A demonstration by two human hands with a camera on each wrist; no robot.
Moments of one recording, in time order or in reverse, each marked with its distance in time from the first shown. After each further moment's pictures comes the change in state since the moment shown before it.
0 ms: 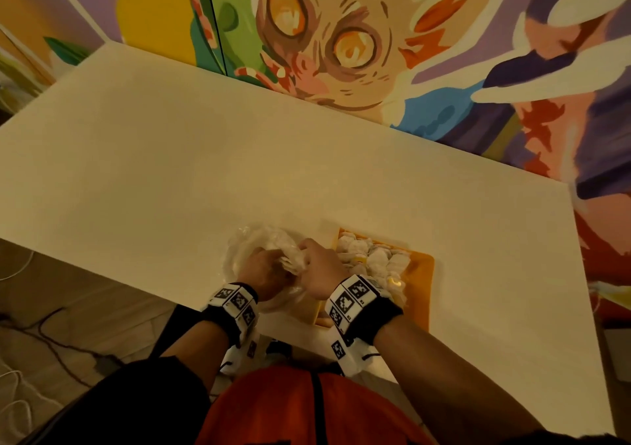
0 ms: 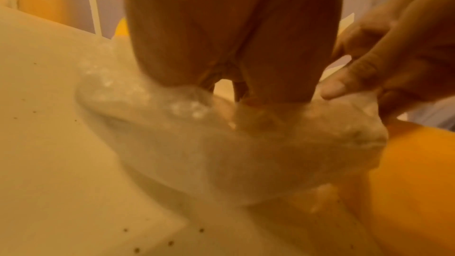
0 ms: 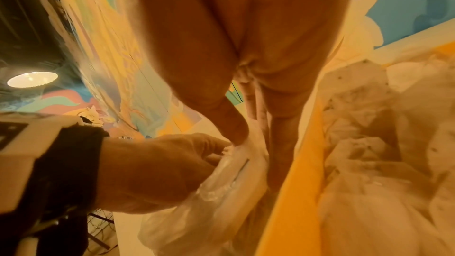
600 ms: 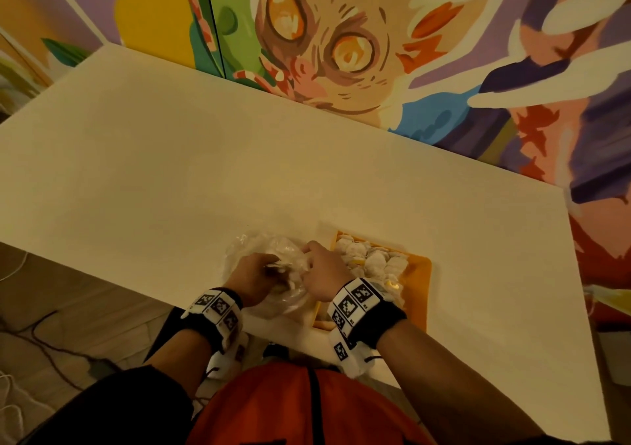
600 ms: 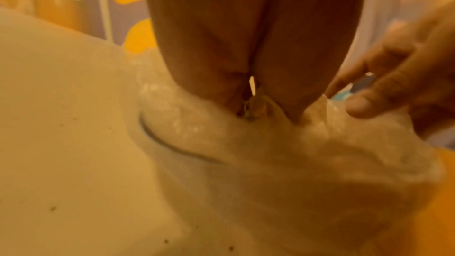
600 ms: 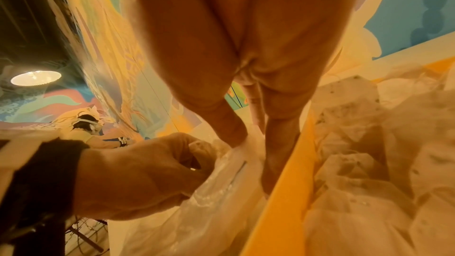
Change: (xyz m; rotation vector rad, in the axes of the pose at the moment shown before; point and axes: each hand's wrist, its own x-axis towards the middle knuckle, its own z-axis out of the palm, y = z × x) left_hand -0.003 -0.014 -0.009 -0.162 -0.025 0.086; right_hand 0.004 0.011 0.000 0.001 0.044 0.019
